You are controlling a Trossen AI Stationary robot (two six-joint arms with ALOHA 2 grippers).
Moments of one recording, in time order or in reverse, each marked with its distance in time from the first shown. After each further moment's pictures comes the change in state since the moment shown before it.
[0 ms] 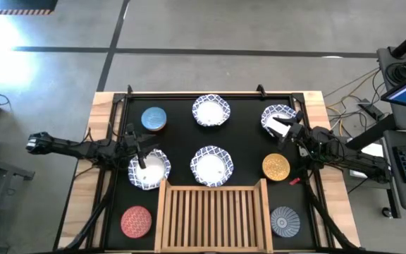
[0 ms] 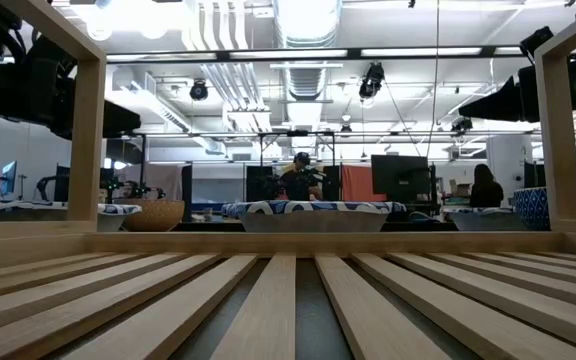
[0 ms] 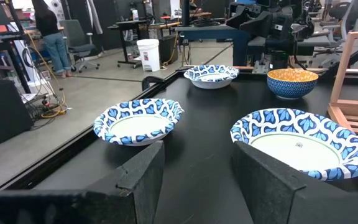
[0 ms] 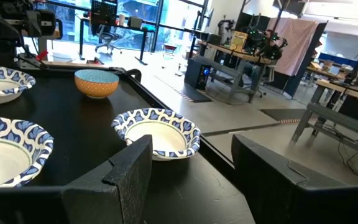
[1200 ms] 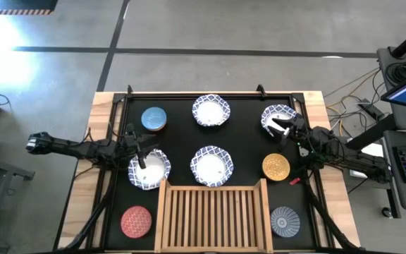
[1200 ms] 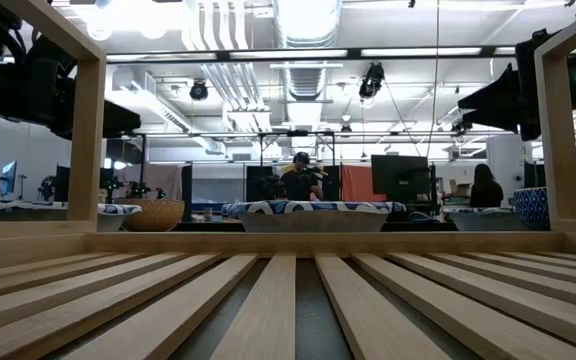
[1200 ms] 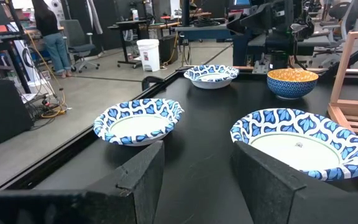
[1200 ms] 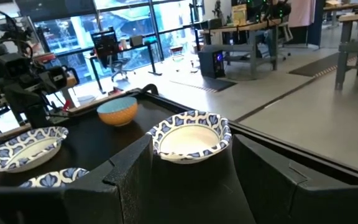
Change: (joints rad) left arm 0.000 0.000 0.000 0.000 0.000 0.000; right arm 0.000 0.000 0.000 0.004 -0.009 0.392
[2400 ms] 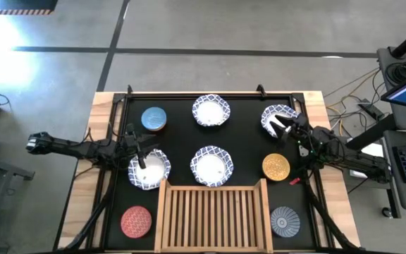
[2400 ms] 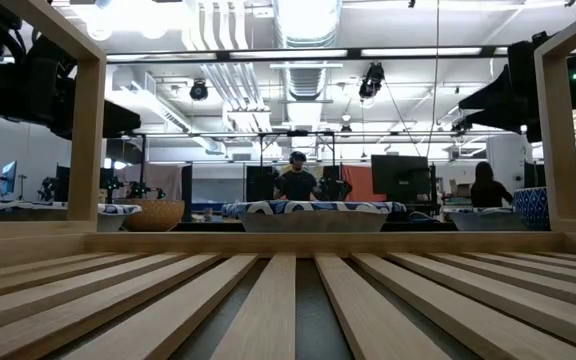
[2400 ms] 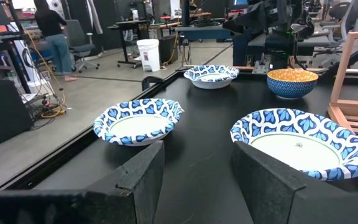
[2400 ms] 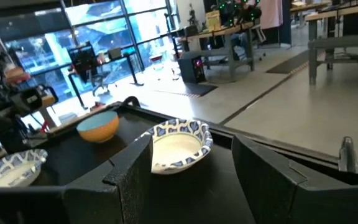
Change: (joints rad) left arm 0.000 0.000 0.000 0.000 0.000 0.000; right arm 0.000 0.000 0.000 0.018 0.104 0.079
